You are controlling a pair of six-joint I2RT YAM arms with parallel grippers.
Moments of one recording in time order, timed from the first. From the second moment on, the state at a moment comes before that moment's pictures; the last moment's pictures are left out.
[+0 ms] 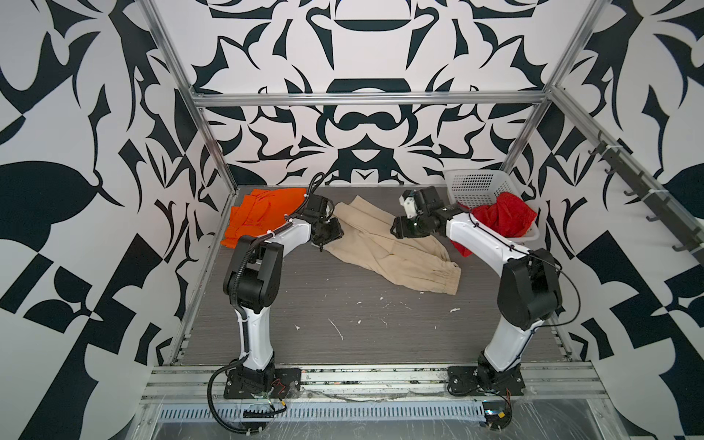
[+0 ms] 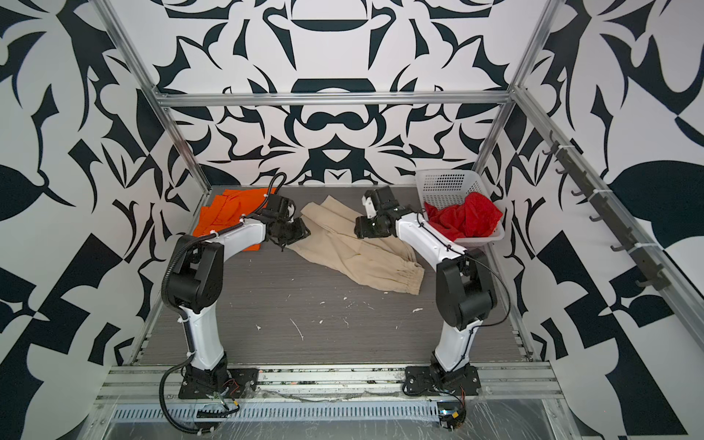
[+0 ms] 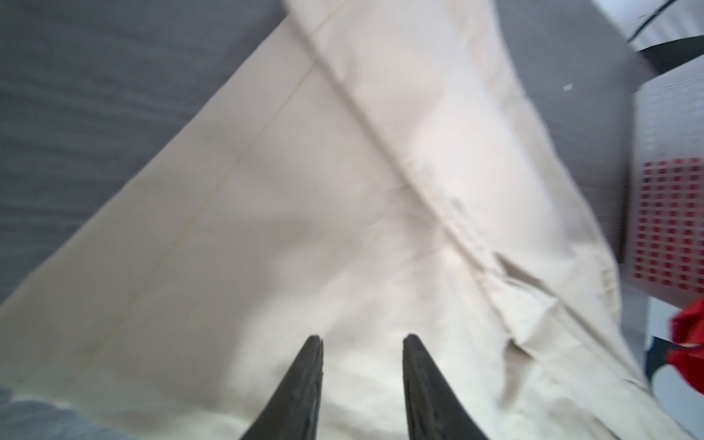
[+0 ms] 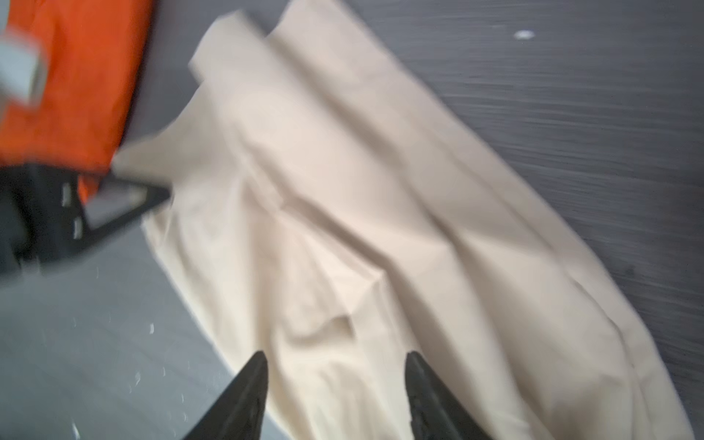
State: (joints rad) left arm -0.35 1.98 1.41 -0.35 0.29 -0.58; right arm 0.40 1.76 1.40 -0.60 -0.20 0.23
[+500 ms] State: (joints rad) left arm -0.35 1.95 1.20 -0.27 0.30 -0.58; right arm 0.33 1.63 1.21 -0.63 -0.15 0.16
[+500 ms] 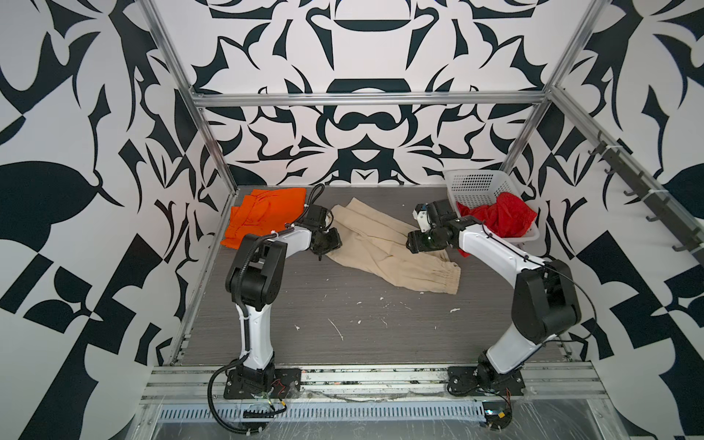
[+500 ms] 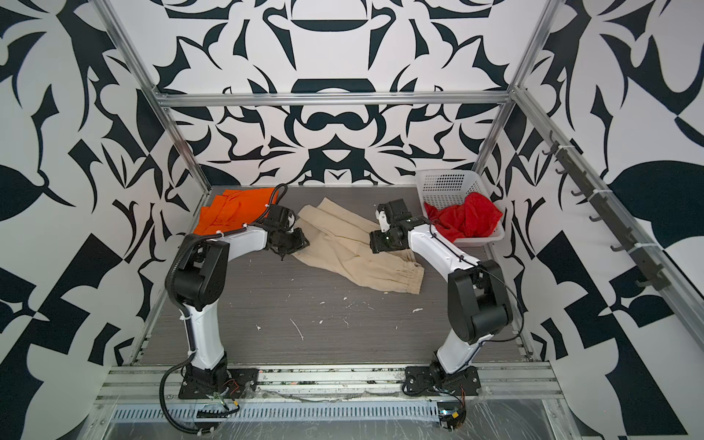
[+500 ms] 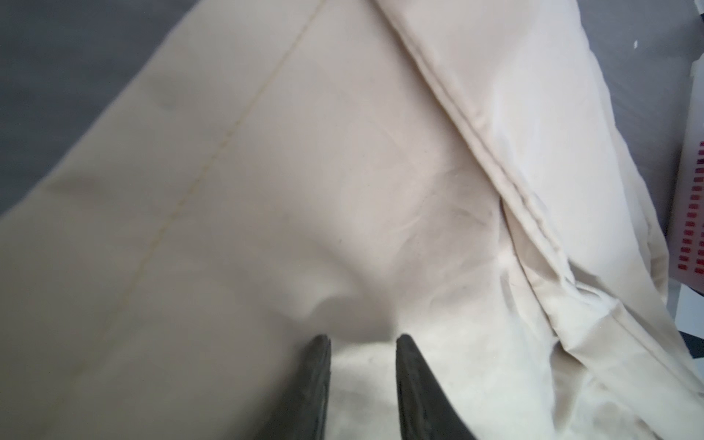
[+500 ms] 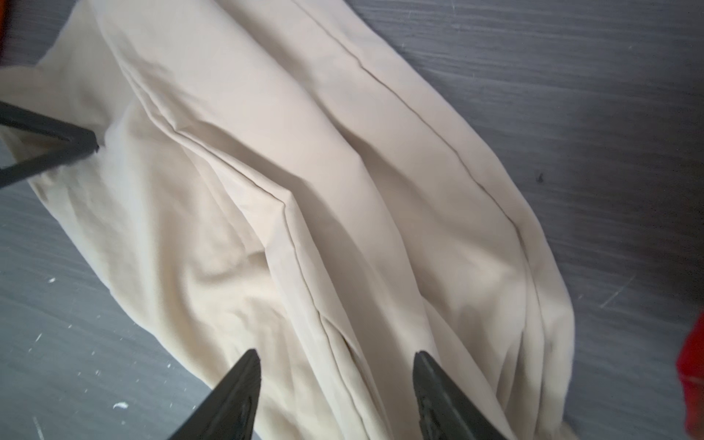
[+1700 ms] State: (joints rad) left arm -0.35 1.76 0.97 -0.31 0.25 -0.58; right arm 0.39 1.94 1.49 -0.89 -0.14 -0.55
